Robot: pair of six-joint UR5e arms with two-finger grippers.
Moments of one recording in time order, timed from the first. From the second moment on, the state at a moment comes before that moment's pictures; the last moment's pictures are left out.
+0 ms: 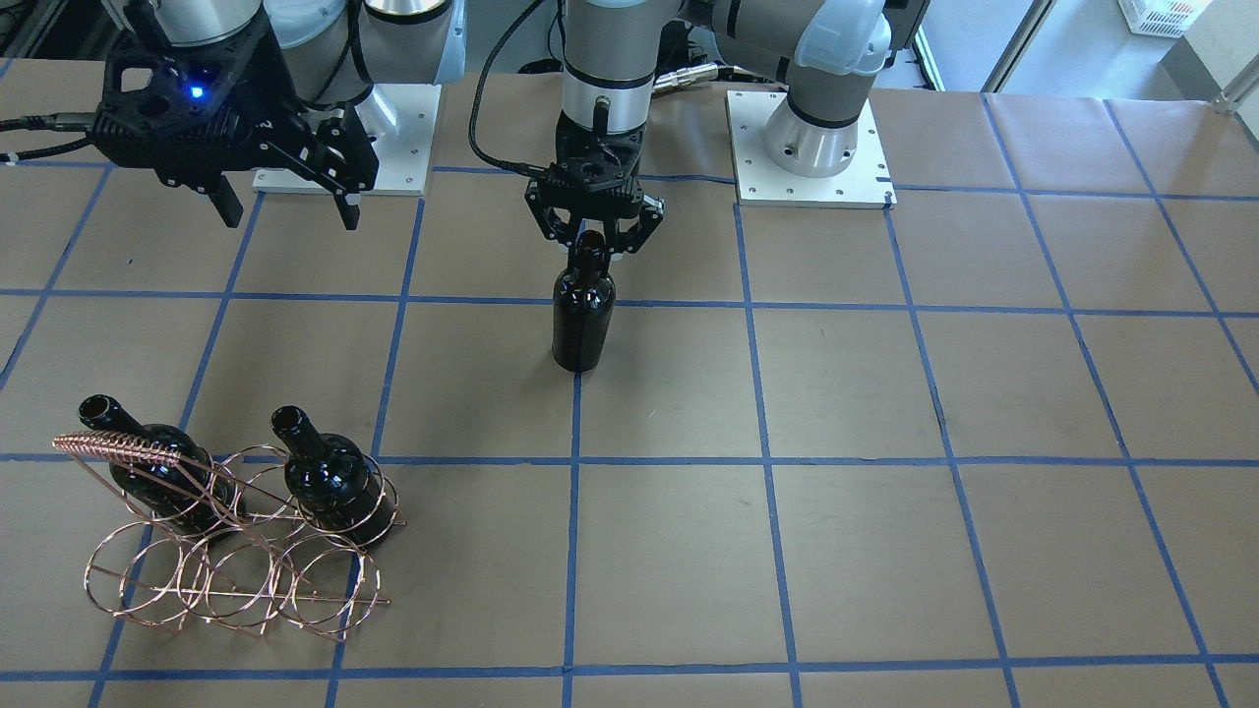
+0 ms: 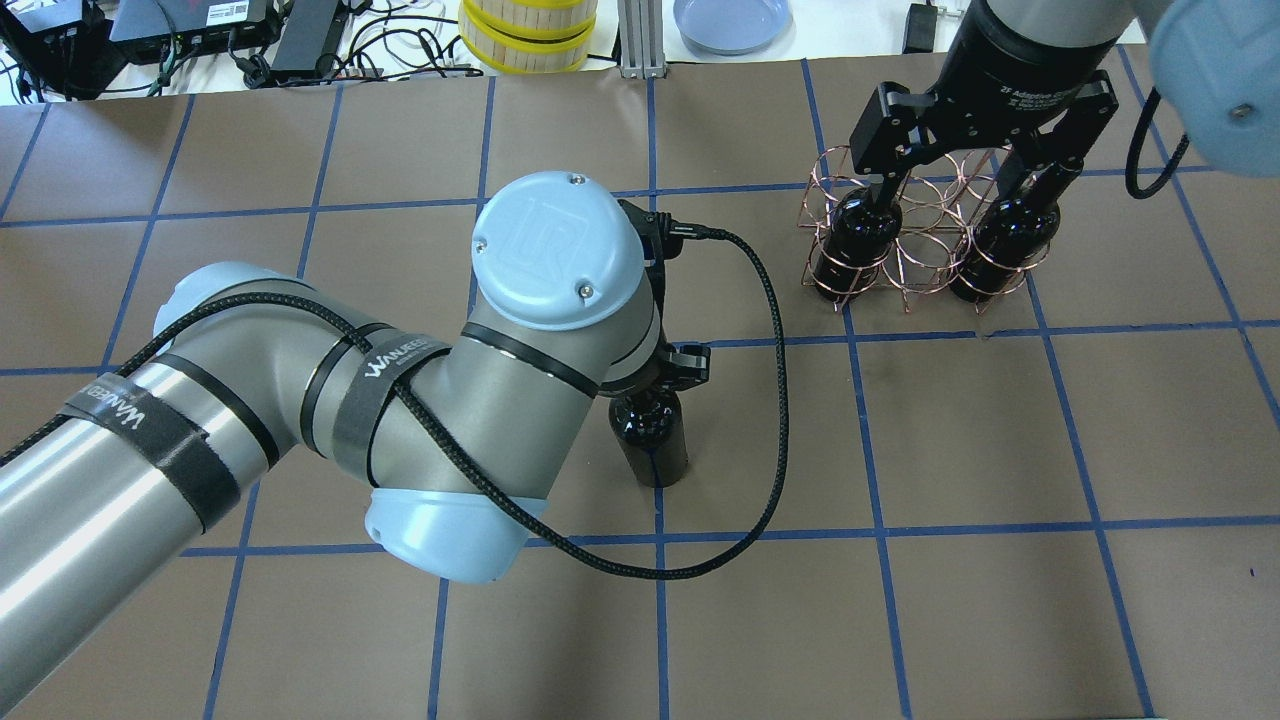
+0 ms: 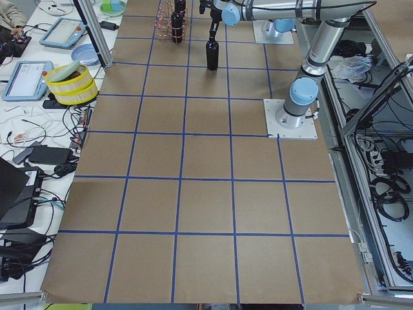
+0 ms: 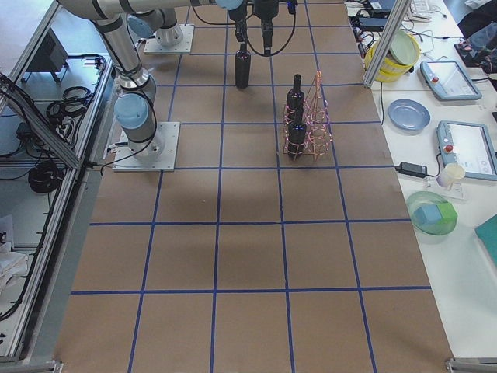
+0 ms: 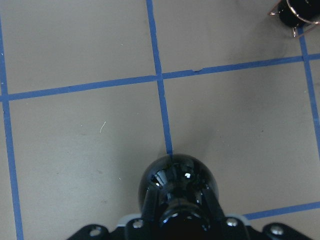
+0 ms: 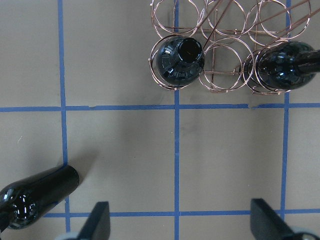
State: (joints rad) left arm -2.06 -1.61 -1.89 -1.01 1.60 -0.36; right arm 1.61 -1.60 1.51 -1.56 -1.58 0.04
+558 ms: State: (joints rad) left arm -2.07 -1.60 -1.89 -1.06 1.62 -0.38; right arm 1.61 -1.60 1.51 -1.56 -1.58 0.04
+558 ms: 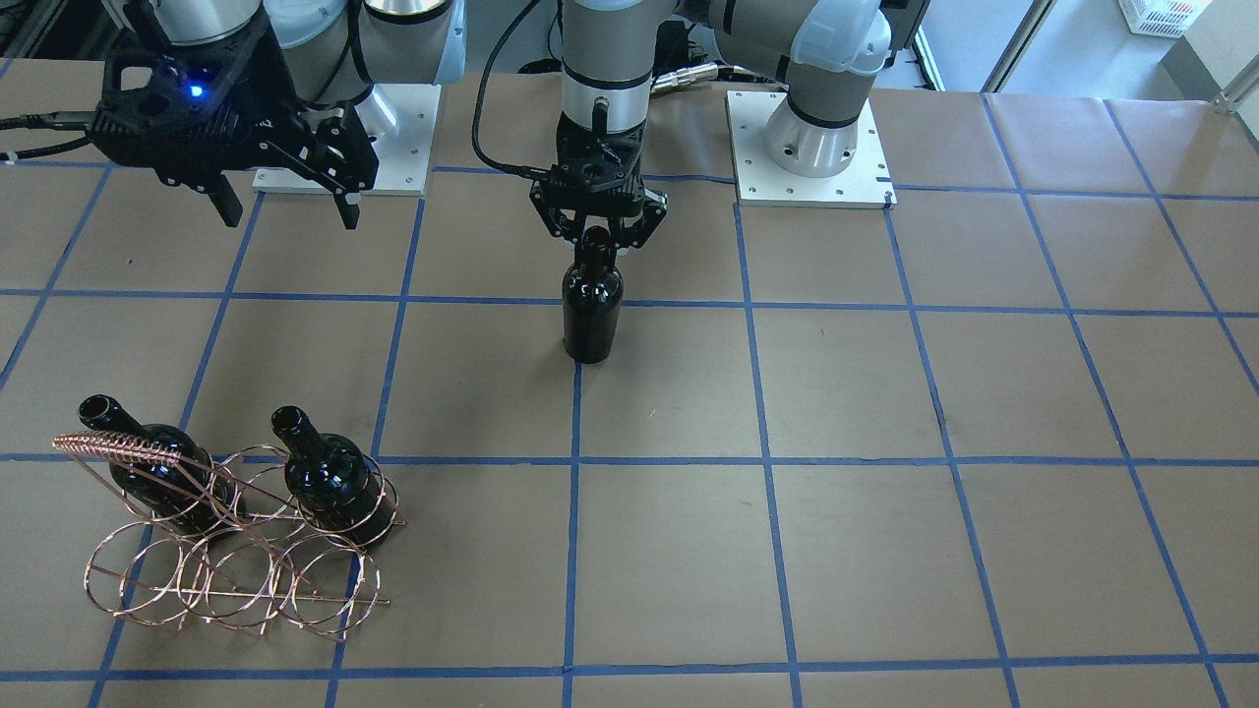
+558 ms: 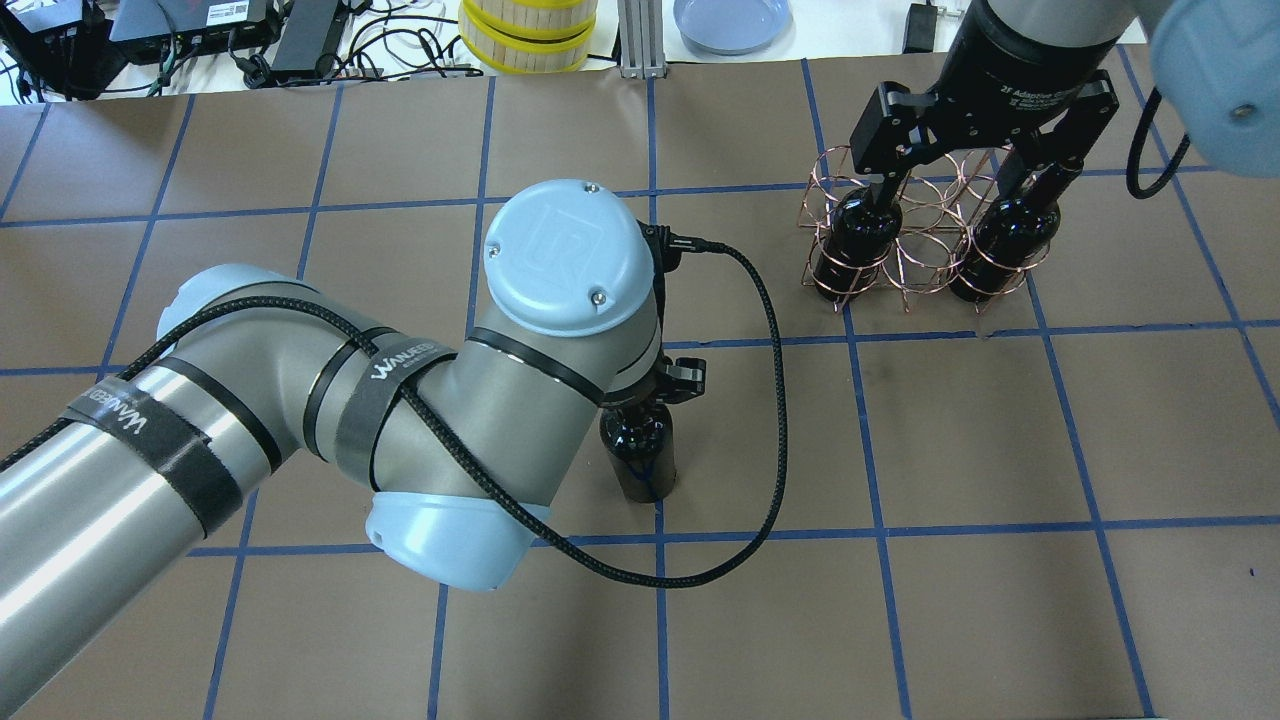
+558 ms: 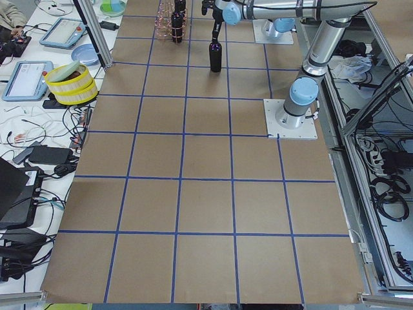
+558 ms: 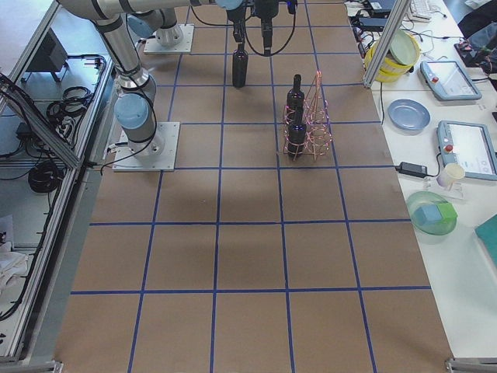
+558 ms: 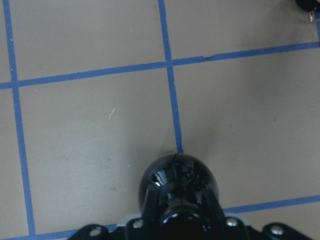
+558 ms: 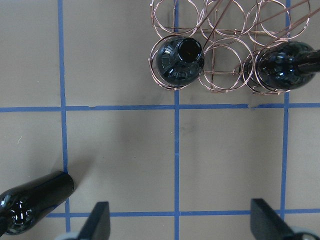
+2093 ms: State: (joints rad) left arm -2.05 -1.59 -1.85 -1.11 1.63 -0.41; right arm 1.61 -1.60 1.51 -1.56 -1.58 0.04
